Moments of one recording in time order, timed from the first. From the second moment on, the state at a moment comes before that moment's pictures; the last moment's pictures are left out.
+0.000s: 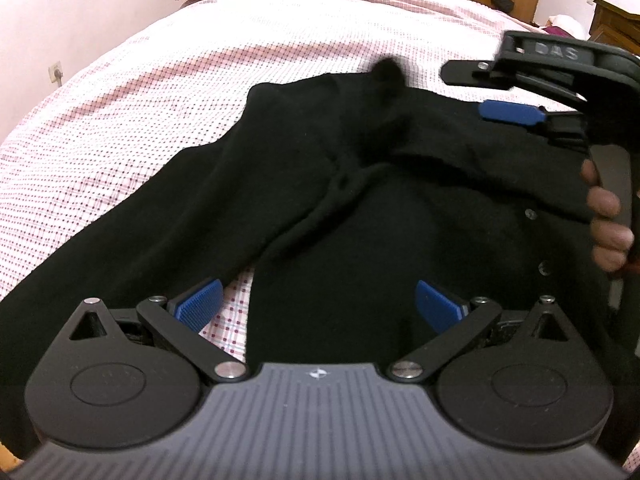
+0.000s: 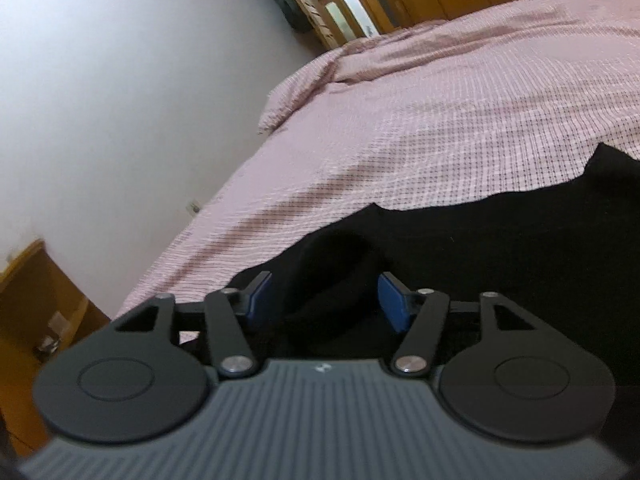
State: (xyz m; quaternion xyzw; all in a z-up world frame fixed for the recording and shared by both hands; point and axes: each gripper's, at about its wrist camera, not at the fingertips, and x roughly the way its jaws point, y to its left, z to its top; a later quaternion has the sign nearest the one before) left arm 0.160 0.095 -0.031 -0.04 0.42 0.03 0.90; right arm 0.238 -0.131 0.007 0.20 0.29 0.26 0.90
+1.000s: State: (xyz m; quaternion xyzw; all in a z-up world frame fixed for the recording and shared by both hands) left arm 0.303 0.044 -0.013 0.00 0.36 0.02 0.93; right arm 0.277 -0.412 -0.056 0.39 0.28 0.03 0.87
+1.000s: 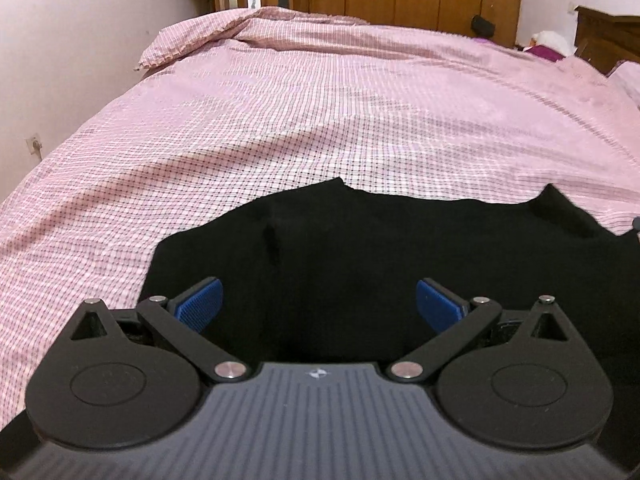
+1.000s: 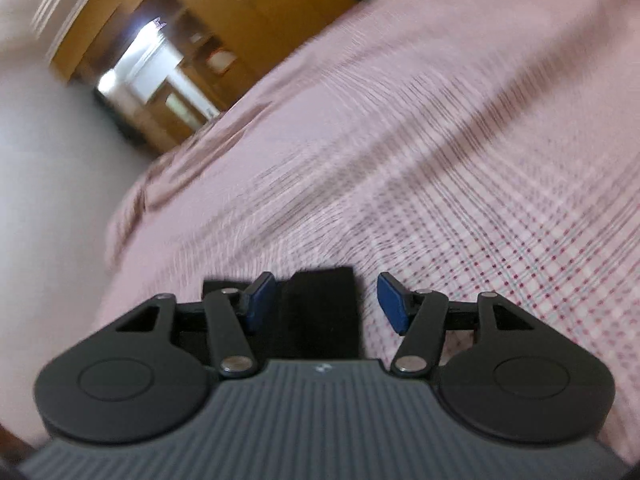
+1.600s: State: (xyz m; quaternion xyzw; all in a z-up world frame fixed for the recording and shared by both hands) left arm 0.326 0.031 -0.059 0.03 0.38 0.04 0.92; right arm 0.320 -0.351 -0.022 0.12 0.37 0.06 0.92
